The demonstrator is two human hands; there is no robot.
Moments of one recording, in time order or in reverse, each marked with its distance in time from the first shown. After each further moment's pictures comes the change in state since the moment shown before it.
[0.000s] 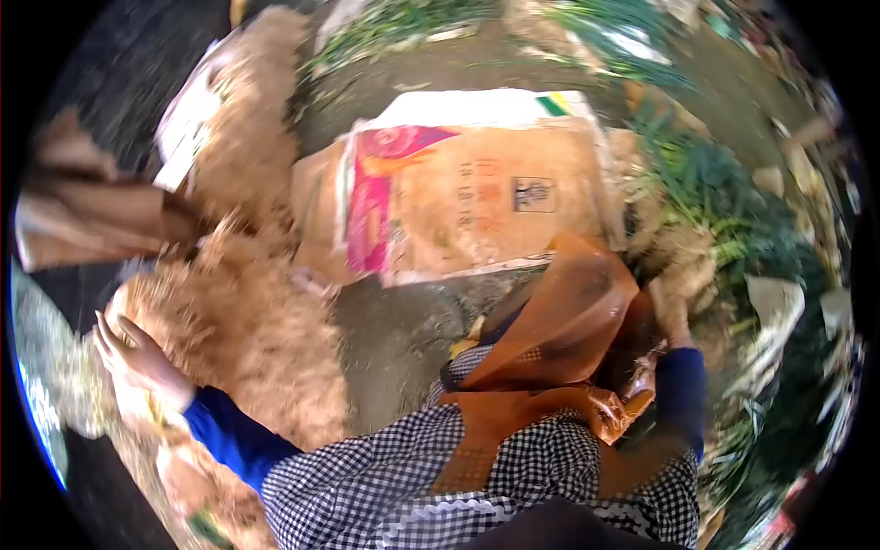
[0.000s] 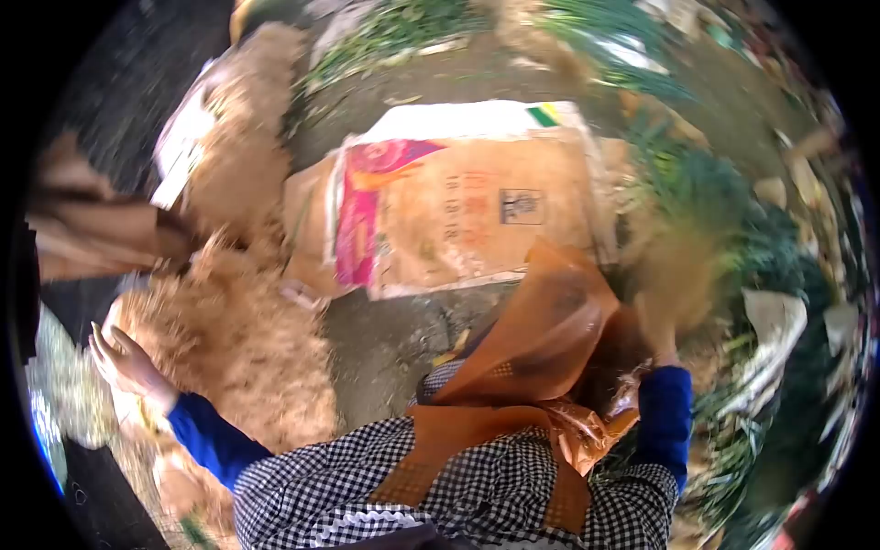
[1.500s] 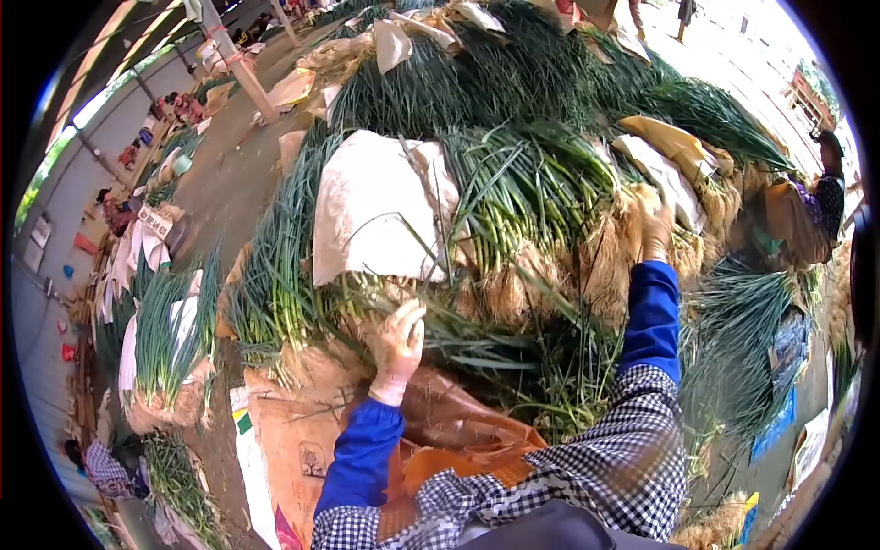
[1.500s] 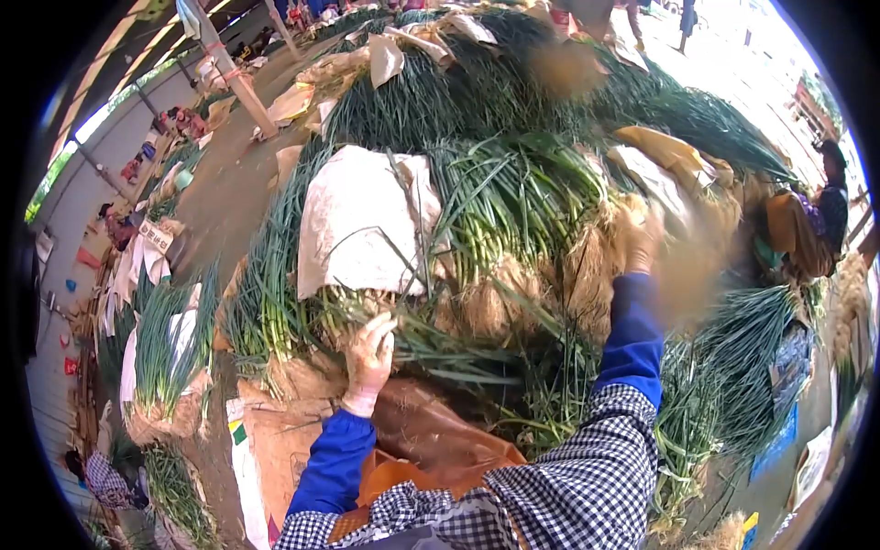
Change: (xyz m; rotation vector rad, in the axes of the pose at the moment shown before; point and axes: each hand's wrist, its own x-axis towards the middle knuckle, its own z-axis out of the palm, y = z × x) left_hand -0.132 0.591 -0.537 -2.596 -0.275 1.458; right_hand -0.606 -0.059 -0.037 -0.268 0.353 2.373
